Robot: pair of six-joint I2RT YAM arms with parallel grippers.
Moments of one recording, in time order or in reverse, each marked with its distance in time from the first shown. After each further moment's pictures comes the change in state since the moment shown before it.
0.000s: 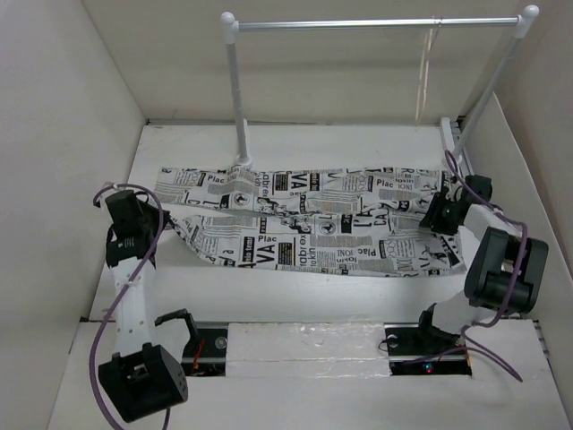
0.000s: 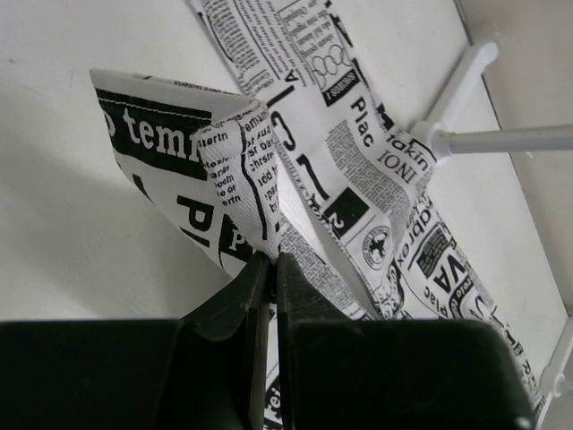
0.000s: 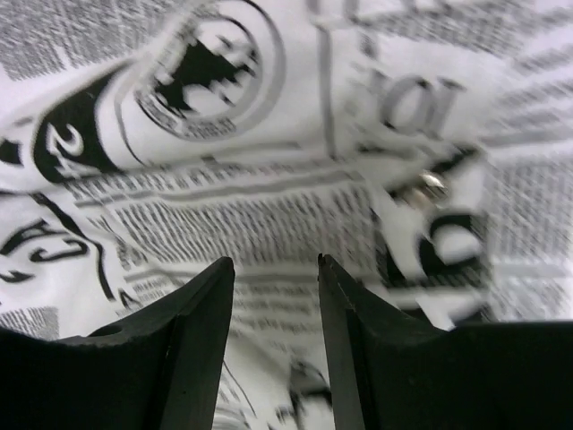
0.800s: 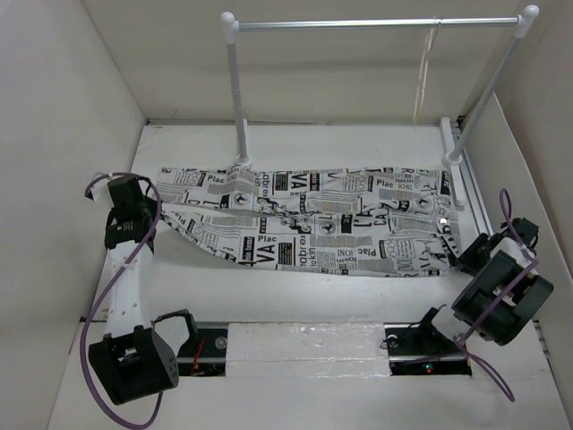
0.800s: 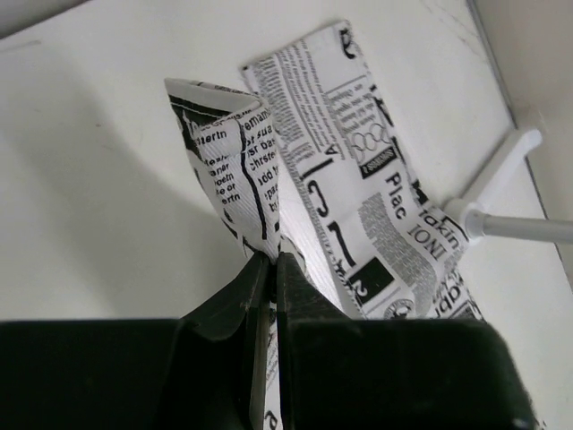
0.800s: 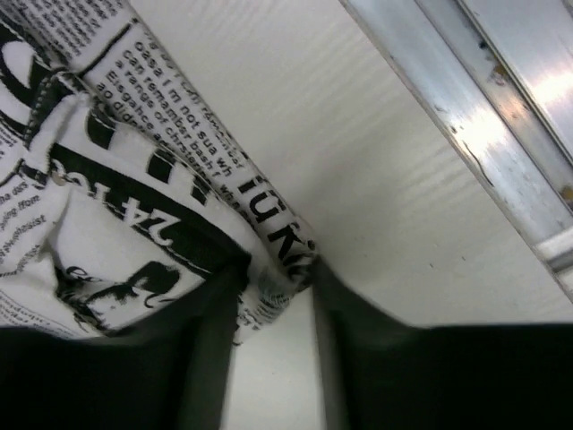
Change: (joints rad) left arm -0.074 0.092 0.120 -0.023 -0.238 -0.019; right arm -0.435 -0.221 -0.207 -0.153 0.084 0.024
